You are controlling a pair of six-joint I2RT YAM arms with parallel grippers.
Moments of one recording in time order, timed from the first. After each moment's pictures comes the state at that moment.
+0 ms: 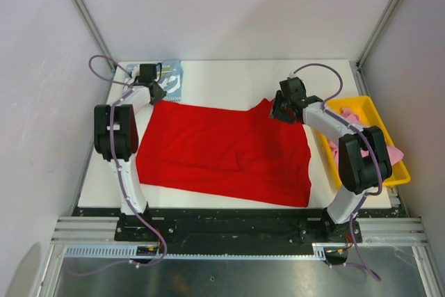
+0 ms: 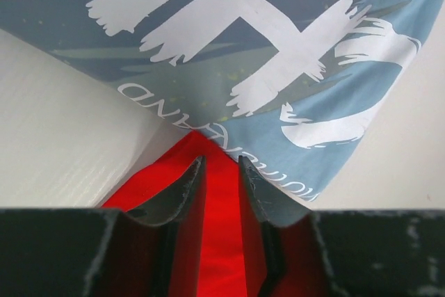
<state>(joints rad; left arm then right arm) -0.01 2.09 1.52 -0.28 -0.23 -0.68 0.35 1.72 1.23 -0.38 0.10 0.59</state>
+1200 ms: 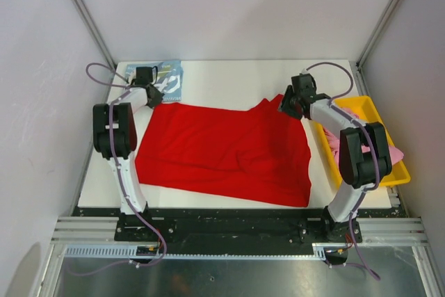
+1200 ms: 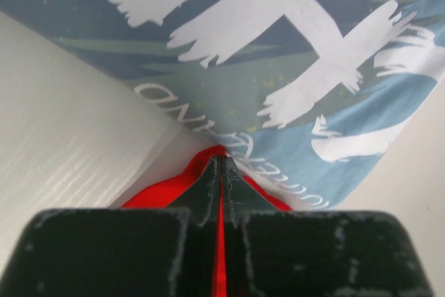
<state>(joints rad) 0.04 2.14 1.54 -0.28 -0.16 -0.76 0.26 1.75 1.23 -0.34 0.07 0.60</state>
